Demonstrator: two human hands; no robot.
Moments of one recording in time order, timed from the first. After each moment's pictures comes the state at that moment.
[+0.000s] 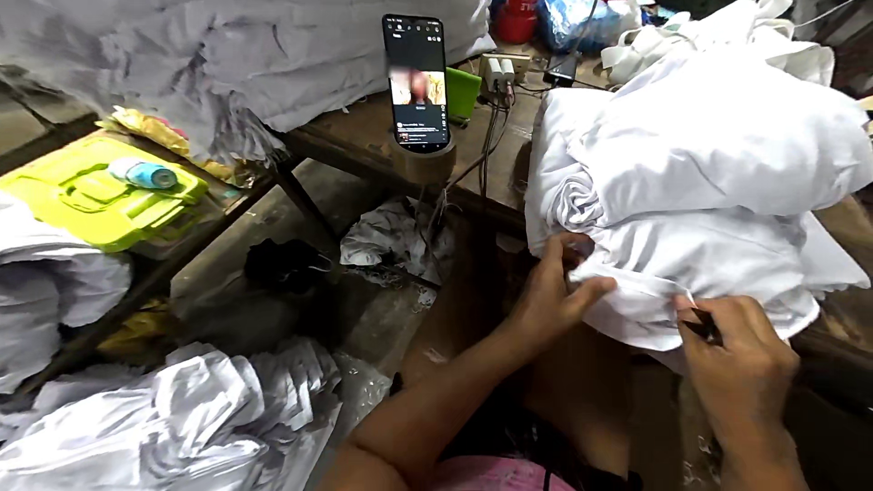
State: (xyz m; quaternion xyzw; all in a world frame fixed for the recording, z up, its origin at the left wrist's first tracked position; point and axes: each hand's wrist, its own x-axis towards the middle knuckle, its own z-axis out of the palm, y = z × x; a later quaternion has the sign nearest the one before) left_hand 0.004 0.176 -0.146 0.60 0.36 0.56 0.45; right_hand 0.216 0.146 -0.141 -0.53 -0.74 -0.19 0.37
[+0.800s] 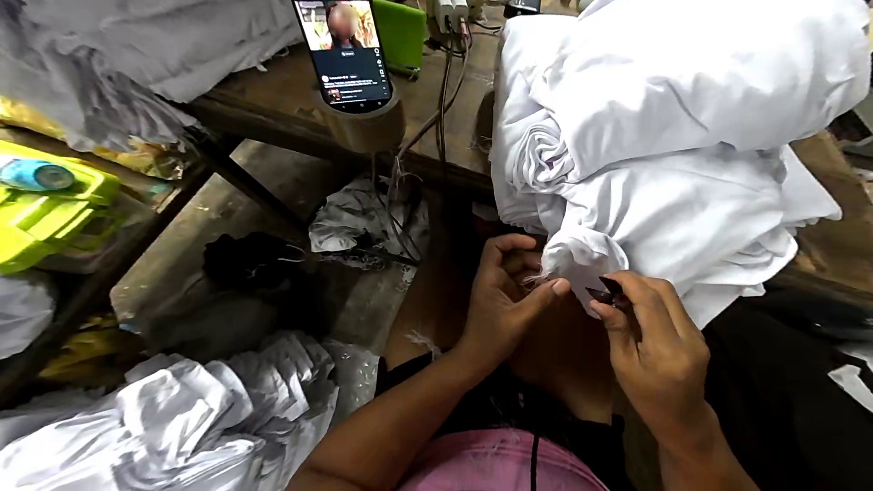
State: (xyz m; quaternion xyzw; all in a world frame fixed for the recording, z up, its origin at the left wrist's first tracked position) left_hand -0.005 0.133 -0.169 0.48 0.27 0.63 0.54; right_hand 0.167 0.111 -0.151 -0.46 -0.77 -0.06 0.43
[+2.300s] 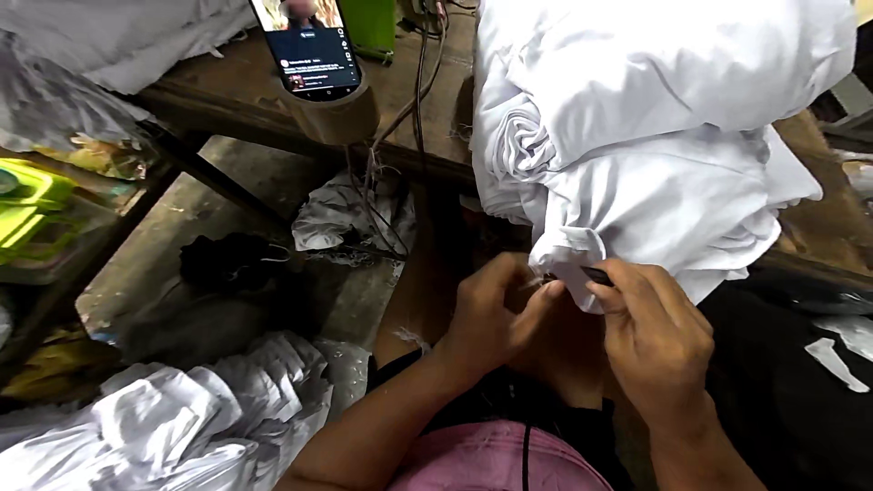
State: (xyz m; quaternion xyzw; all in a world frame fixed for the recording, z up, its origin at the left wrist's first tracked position) left_hand -0.008 0.132 -0.175 0.69 0.37 0.57 0.25; right_hand 0.165 0.111 -0.139 -0.48 -0.77 -0.11 0.42
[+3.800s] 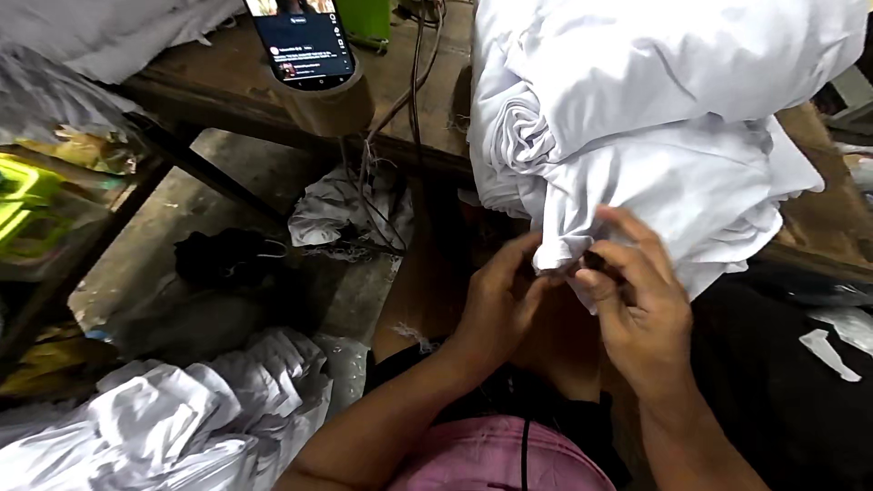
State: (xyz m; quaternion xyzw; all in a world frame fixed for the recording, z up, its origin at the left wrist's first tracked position) left_hand 0.001 0.130 -0.178 0.65 0.36 0.56 0.37; right_hand 0.162 0.118 -0.139 -0.44 -0.73 0.15 0.50
